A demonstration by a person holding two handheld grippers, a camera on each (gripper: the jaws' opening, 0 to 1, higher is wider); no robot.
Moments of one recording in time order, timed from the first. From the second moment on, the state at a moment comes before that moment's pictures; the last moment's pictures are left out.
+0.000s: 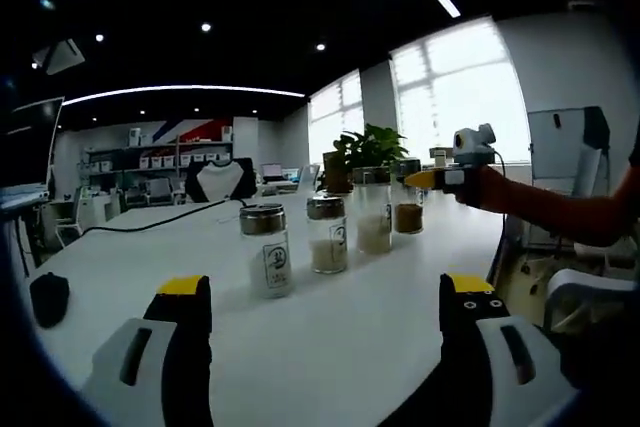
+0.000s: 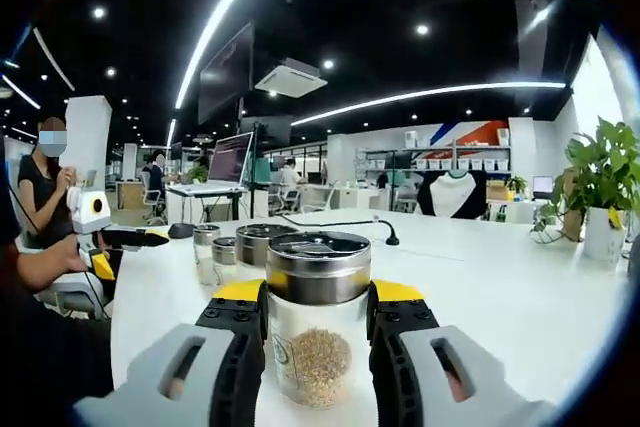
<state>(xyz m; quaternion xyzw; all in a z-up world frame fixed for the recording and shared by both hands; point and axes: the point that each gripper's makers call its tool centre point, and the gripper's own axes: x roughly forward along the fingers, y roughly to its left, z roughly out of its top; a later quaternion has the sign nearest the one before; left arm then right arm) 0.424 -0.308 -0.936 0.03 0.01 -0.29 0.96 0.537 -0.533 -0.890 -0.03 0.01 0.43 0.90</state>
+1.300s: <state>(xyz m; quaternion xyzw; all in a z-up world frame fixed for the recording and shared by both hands) 0.420 -0.310 -0.940 0.03 0.02 -0.29 0.96 0.533 -0.550 -0.908 -0.06 0.05 0.45 0.89</state>
